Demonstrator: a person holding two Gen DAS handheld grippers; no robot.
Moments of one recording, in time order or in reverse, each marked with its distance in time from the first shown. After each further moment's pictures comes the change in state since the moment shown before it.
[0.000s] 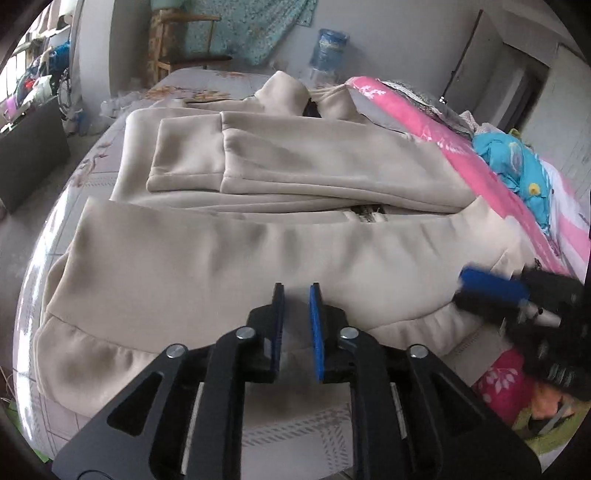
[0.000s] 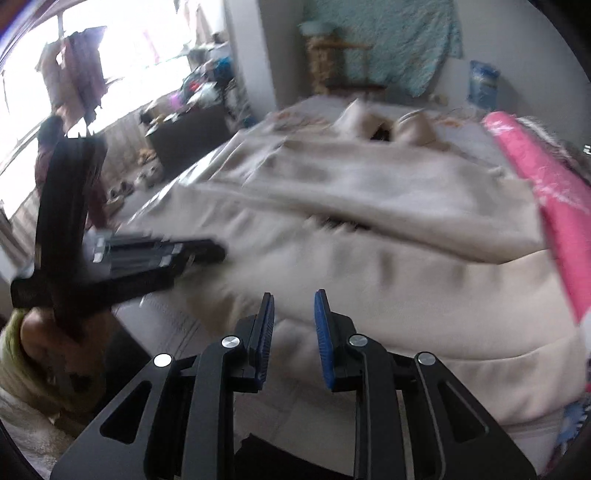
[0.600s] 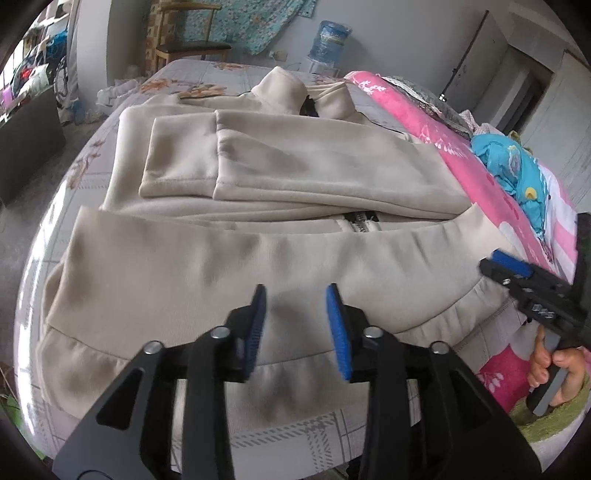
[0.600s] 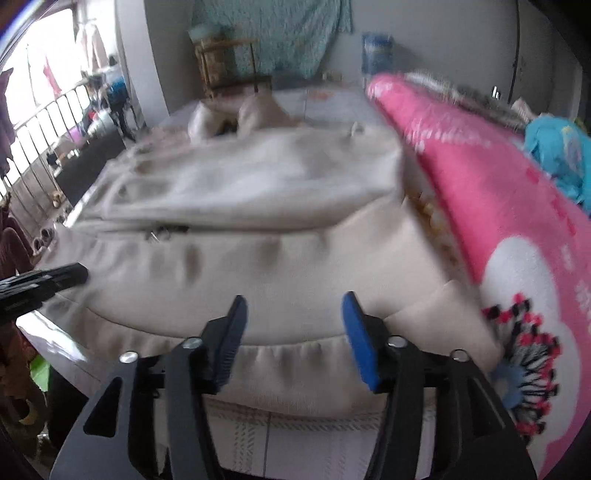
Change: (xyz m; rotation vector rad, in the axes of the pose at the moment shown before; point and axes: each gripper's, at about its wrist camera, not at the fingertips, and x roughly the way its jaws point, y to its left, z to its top) left arm 0.002 0.001 0.019 -0.010 0.042 -0.021; right arm -0.025 -0.086 -0.016 0.200 -0.019 -0.244
